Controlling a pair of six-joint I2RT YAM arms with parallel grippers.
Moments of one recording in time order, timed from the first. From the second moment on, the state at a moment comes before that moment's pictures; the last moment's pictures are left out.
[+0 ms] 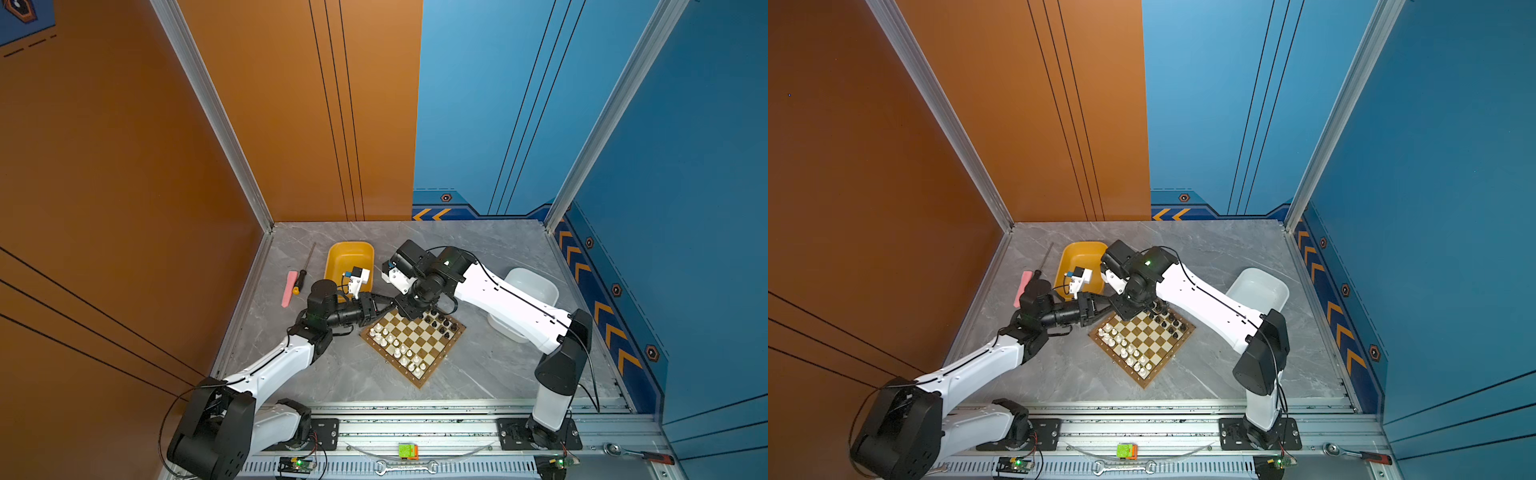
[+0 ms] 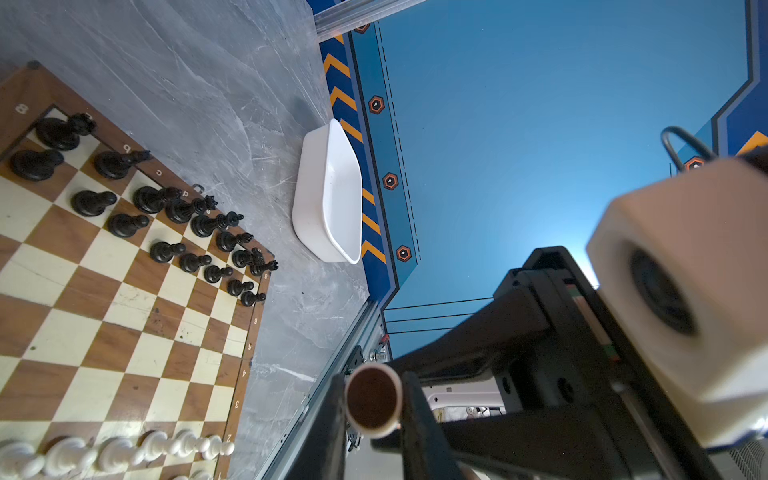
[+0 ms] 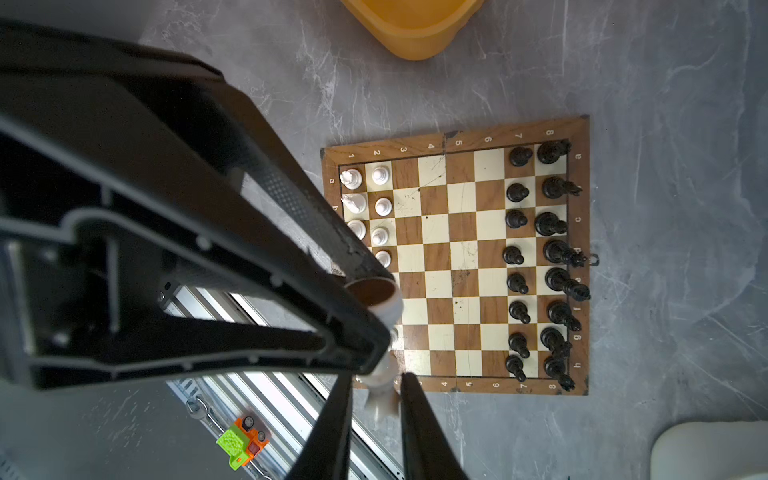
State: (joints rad) left arm -0.37 1.19 0.53 0.44 0.86 -1.13; right arm 0.90 1.83 1.88 -1.25 -0.12 0.17
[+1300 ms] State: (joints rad) left arm -0.35 1.43 0.63 0.87 0.81 -1.38; right arm 0.55 1.42 1.13 -0.17 -0.68 0.84
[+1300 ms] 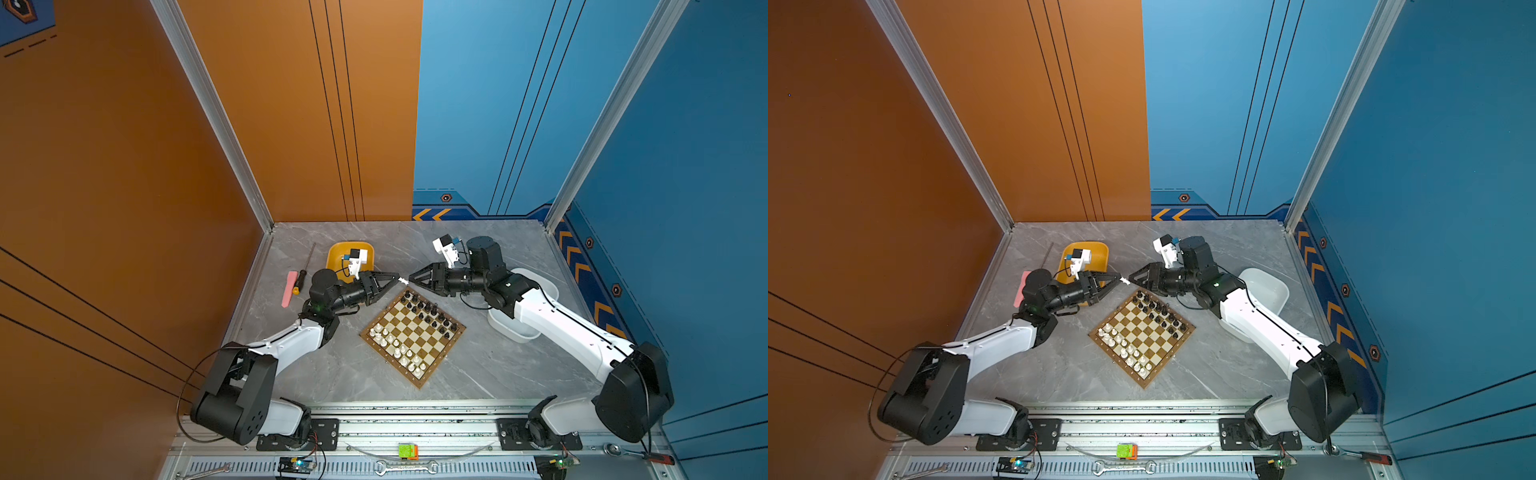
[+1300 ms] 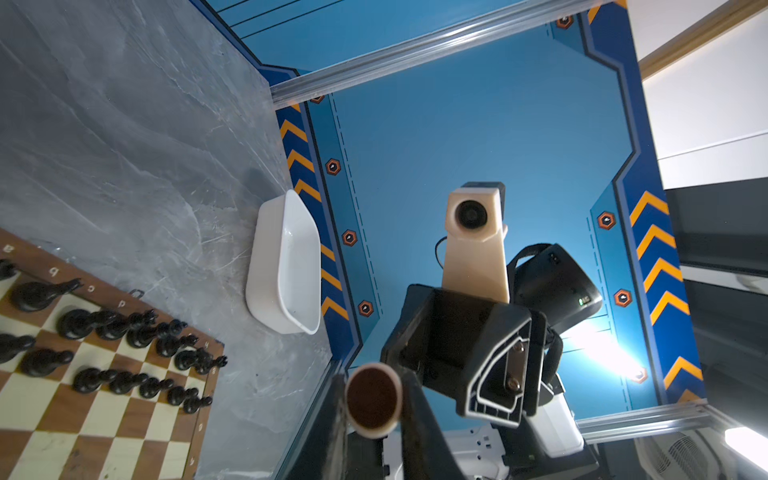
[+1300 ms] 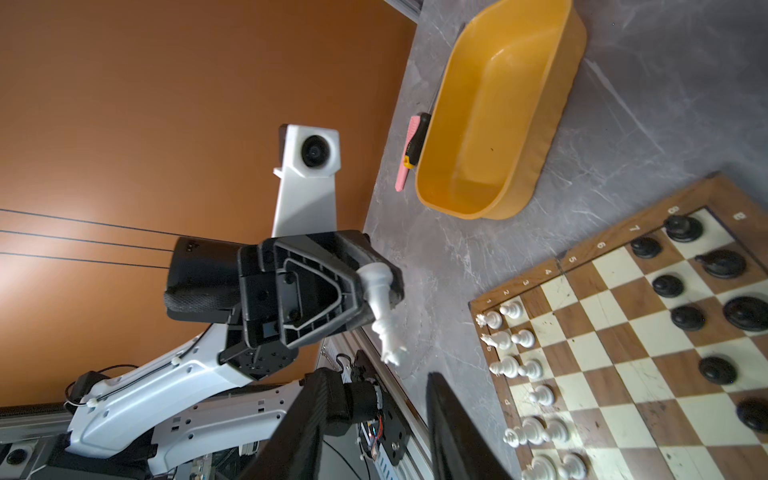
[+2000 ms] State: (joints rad) left arm -0.40 1.40 0.67 0.87 0.79 -1.39; right arm 0.55 1.39 1.11 -0.14 -0.67 0.85
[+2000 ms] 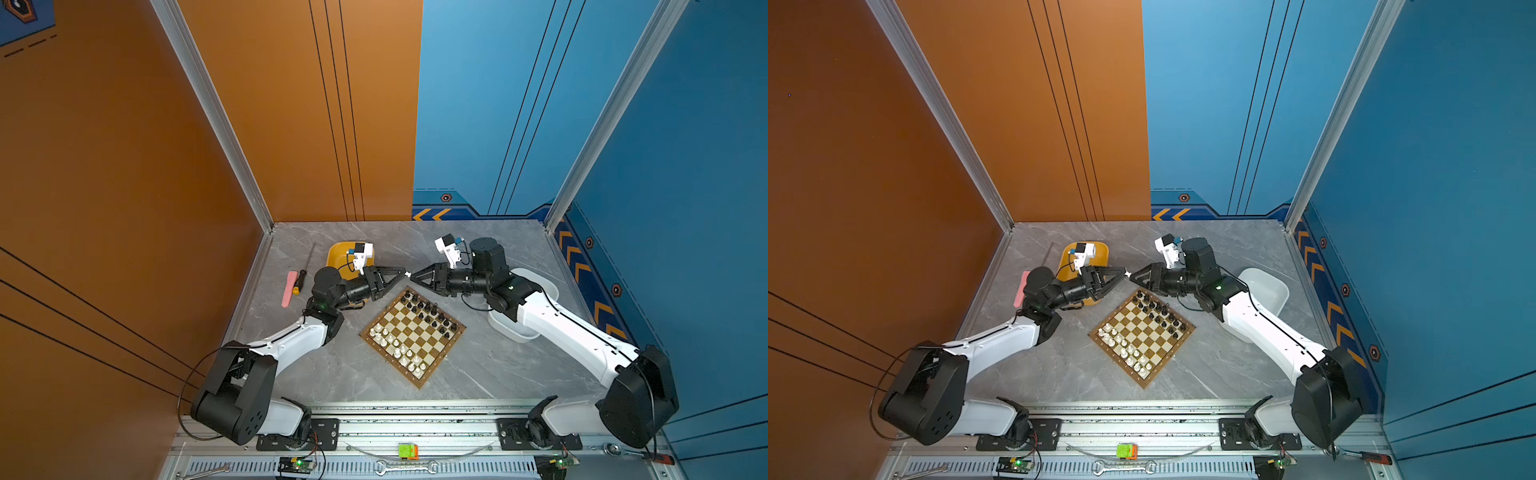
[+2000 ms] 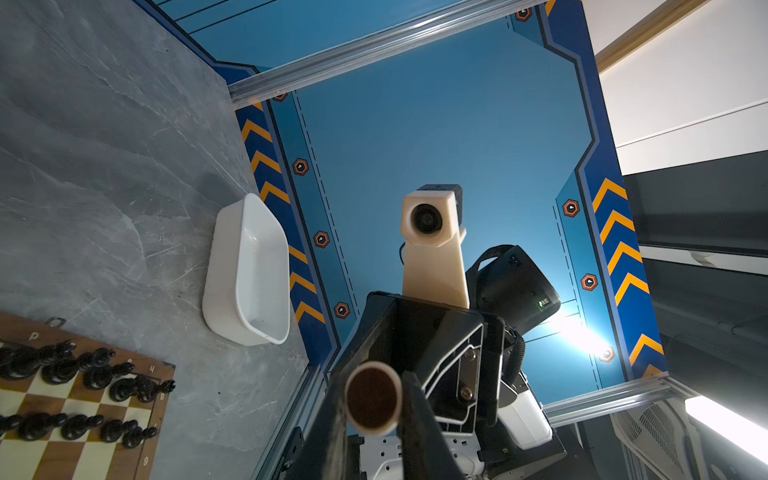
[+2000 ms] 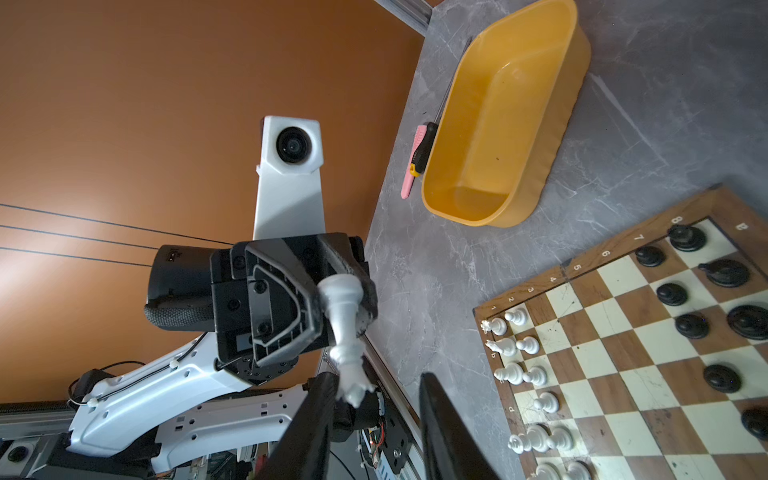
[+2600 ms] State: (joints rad) left arm -0.40 1.37 0.67 0.83 0.78 -1.36; right arm 0.55 1.39 1.11 -0.11 -0.67 0.86
